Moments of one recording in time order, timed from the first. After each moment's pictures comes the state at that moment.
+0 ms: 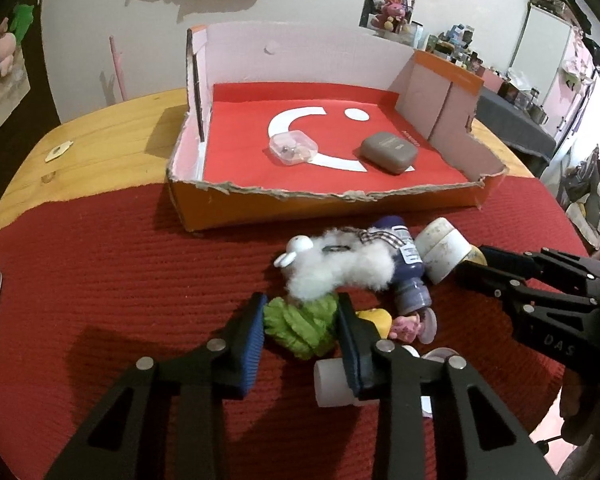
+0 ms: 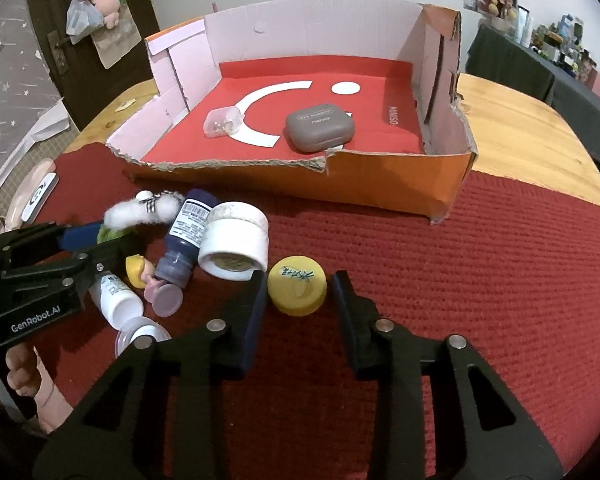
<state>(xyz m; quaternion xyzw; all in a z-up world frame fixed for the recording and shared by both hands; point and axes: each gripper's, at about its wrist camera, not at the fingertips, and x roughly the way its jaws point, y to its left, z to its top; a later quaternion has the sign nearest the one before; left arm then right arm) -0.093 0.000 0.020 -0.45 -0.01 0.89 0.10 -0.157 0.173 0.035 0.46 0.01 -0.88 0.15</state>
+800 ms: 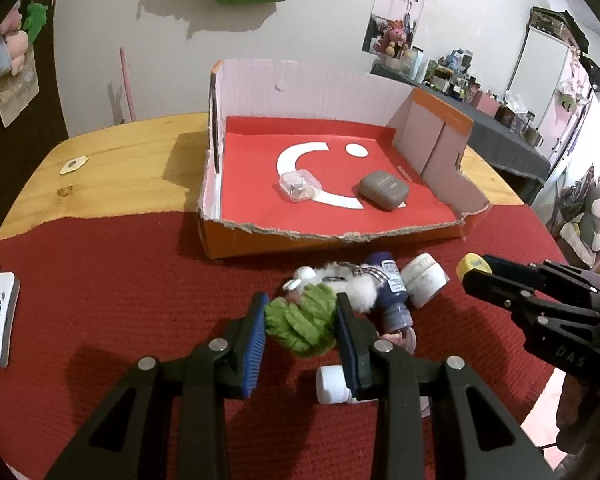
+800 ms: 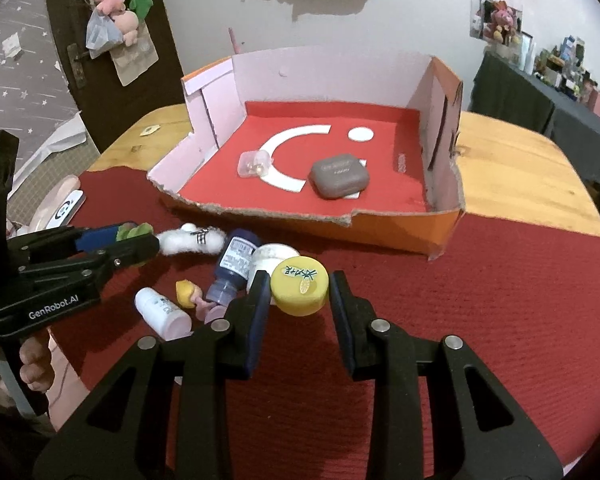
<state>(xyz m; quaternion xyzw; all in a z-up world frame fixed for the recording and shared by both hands) -0.084 -0.013 0.048 -0.42 -0.03 0.90 0.10 -0.144 0.166 0.072 0.42 0.01 -0.89 0.17</state>
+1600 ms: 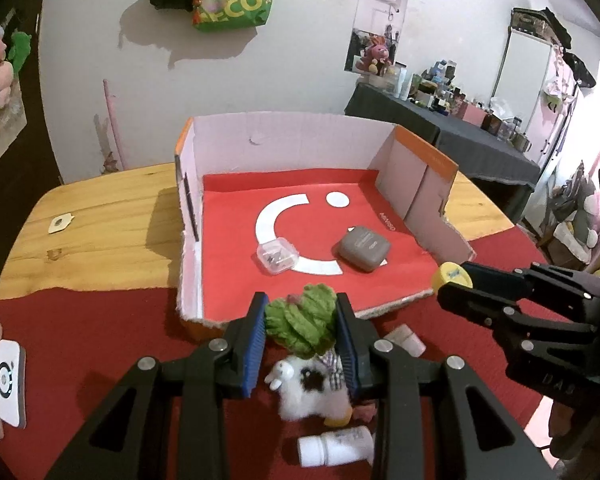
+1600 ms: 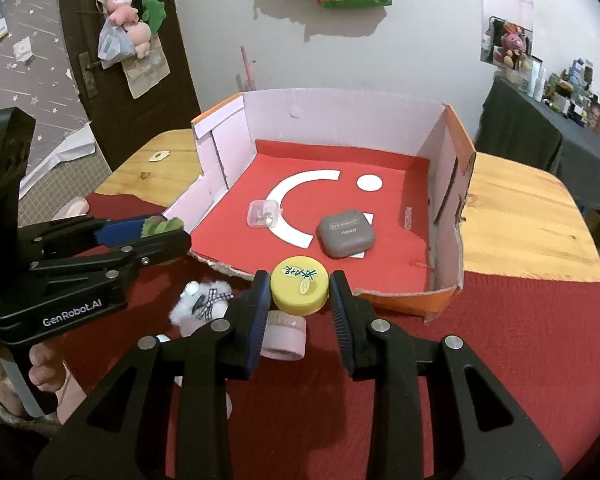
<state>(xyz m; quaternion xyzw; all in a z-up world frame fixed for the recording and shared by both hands) -0.120 0.005 0.089 -0.38 -0.02 0.91 0.12 -0.169 0.160 0.107 0.38 0.02 -0.90 0.18</state>
